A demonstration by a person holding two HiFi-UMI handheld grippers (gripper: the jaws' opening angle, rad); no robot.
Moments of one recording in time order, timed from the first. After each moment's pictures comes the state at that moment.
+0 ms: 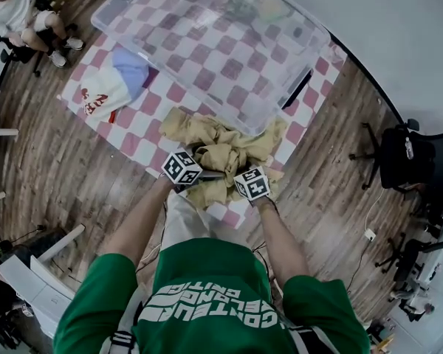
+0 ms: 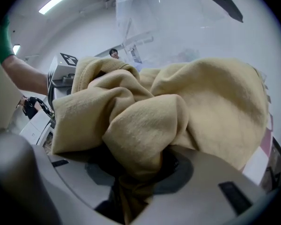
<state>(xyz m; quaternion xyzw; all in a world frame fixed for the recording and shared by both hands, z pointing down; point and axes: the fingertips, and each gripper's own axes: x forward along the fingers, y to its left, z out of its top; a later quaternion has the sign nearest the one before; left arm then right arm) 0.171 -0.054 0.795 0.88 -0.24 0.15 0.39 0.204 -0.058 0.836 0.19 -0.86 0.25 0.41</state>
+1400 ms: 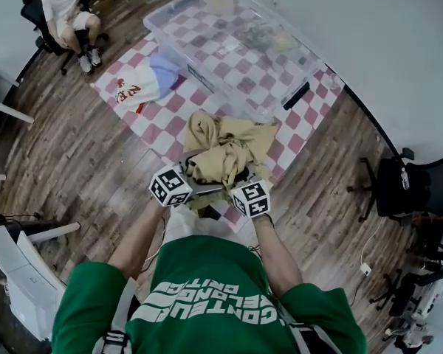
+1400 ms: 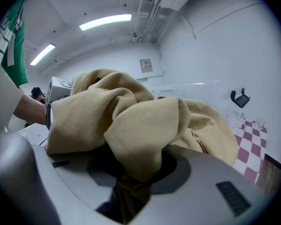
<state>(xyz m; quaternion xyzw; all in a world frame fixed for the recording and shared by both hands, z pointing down) 0.147 0.026 0.611 0.91 -0.36 0.05 0.21 0.148 0.003 0.648 0.18 -0.94 0.13 0.24</state>
